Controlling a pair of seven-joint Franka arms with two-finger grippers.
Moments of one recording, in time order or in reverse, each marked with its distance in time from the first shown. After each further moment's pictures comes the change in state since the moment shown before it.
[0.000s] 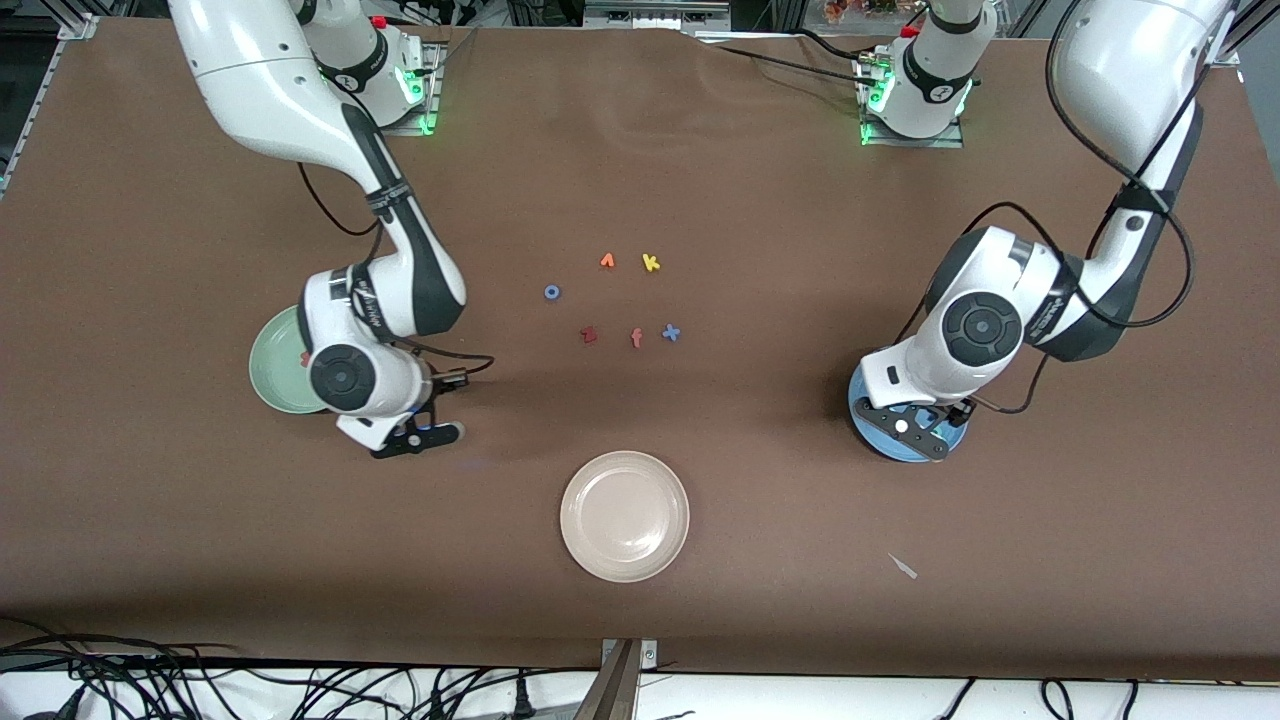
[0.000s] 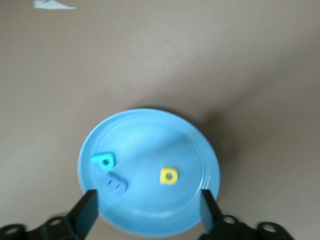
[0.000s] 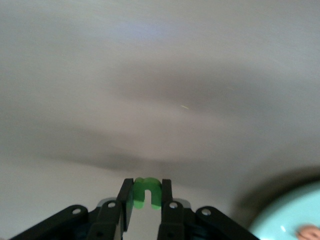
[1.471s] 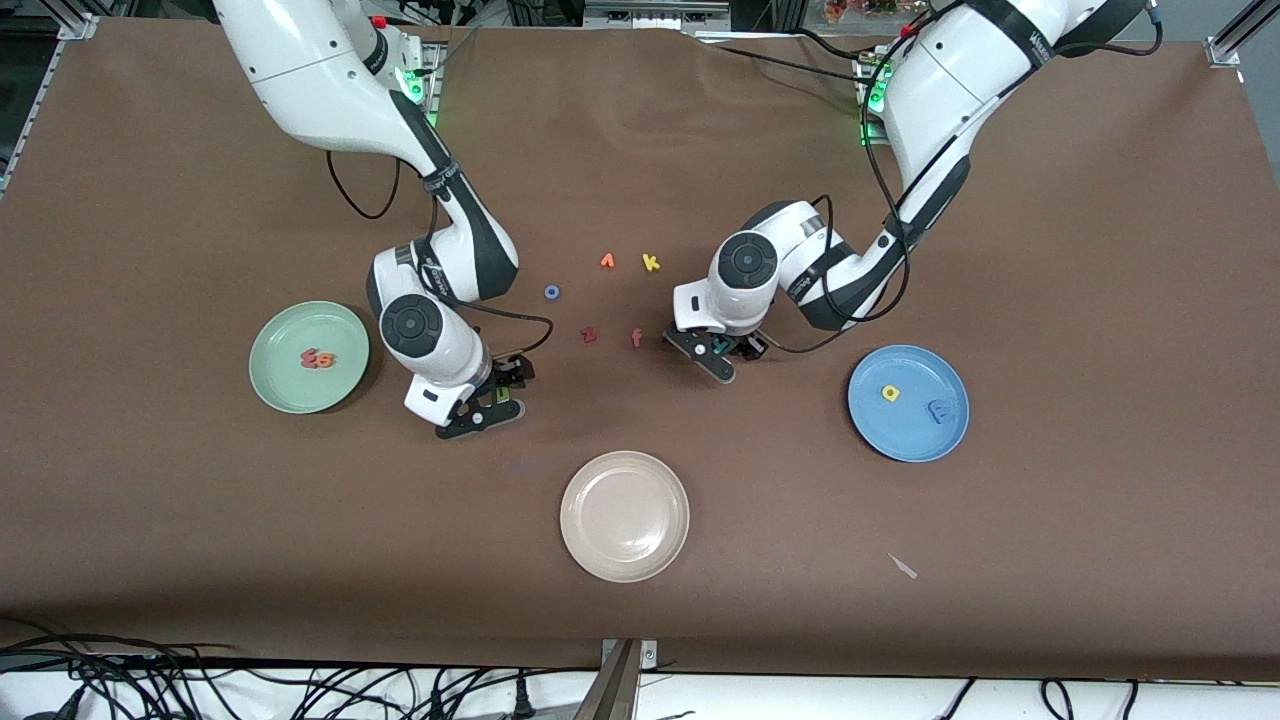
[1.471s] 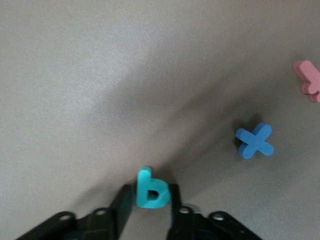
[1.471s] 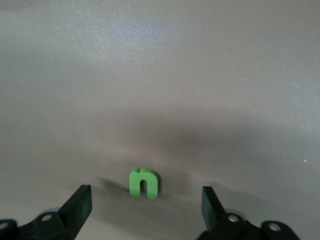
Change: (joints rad) left arm -0.339 0.200 -0.009 -0.141 -0.018 0.362 -0.290; right arm 0.072 0.014 0.089 -0.142 0.000 0.392 0.013
